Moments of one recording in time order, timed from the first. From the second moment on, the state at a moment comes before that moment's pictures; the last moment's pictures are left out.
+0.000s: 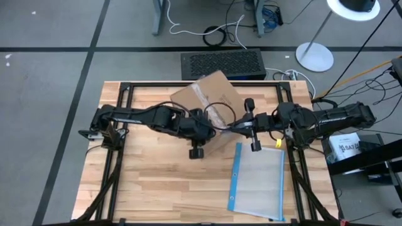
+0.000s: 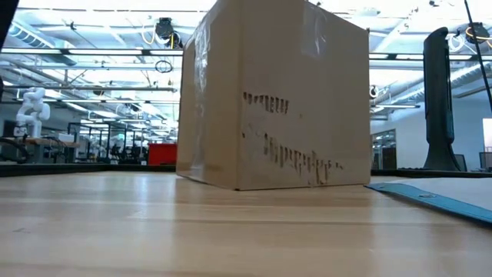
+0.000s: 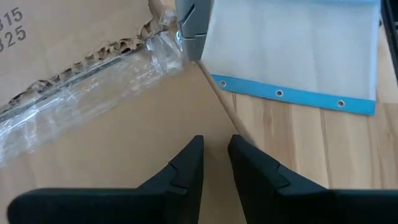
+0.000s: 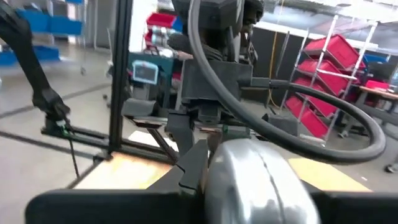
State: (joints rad) left arm -0.17 1.87 1.99 -1.12 -0.15 -0.10; right arm 0.08 0.98 0.83 0.17 -0.02 -0.18
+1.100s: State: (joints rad) left arm -0.17 1.86 1.99 -1.18 -0.13 -0.10; right arm 0.09 0.97 1.24 -0.41 0.05 -0.16
